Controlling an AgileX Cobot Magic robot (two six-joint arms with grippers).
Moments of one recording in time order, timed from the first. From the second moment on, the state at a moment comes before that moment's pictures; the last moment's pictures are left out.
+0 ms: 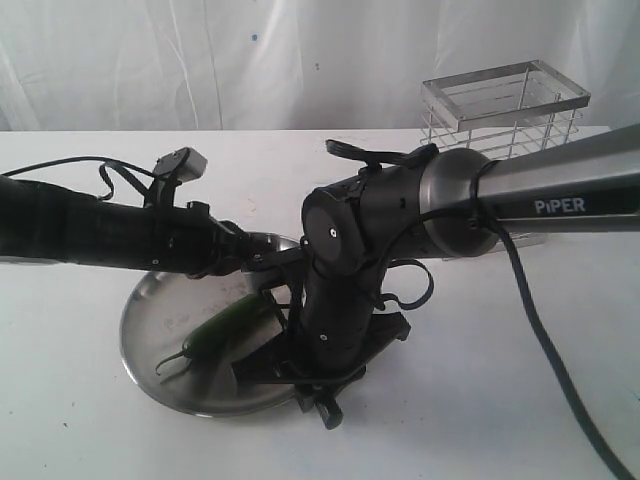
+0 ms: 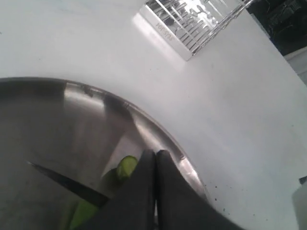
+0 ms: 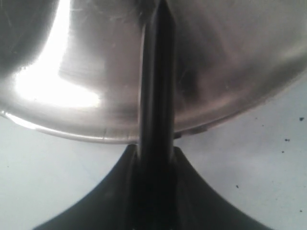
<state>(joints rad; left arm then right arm) -0.20 1.89 -0.95 -1.79 0.75 1.69 0.78 1.94 -1.22 0.17 0.81 0.22</state>
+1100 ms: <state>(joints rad) -0.20 1.97 -1.00 -1.79 0.66 1.71 0.78 1.94 -1.22 0.16 0.81 0.22</state>
